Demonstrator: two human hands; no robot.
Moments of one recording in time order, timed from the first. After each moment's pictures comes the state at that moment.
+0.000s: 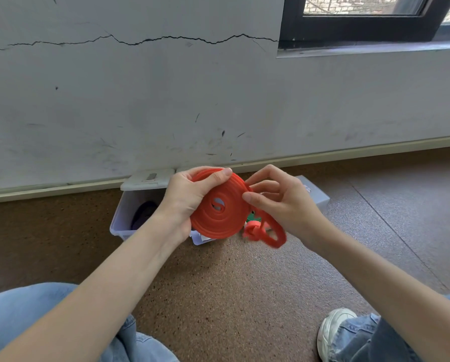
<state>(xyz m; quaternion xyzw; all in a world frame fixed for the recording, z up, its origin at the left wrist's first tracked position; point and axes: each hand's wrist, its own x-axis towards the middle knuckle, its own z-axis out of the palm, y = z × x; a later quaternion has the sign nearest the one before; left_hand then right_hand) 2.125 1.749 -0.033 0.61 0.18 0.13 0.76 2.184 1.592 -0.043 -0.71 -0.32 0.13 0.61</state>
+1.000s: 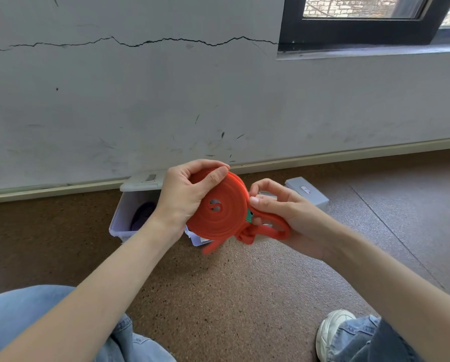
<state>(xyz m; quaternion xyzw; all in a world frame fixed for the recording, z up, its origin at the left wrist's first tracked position) 2.122 1.757 -0.034 0.72 0.08 0.24 0.65 2.183 1.579 -0.043 -0.54 -0.22 0.40 0.71</state>
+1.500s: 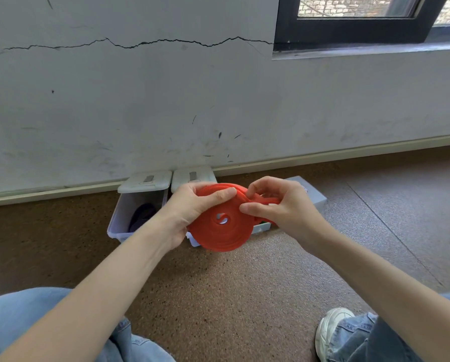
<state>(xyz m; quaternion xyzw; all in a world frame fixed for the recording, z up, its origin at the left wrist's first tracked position) 2.119 1.757 -0.040 0.70 0.15 0.00 0.70 2.183 1.584 -0.044 -0.72 -0.28 0.15 0.61</state>
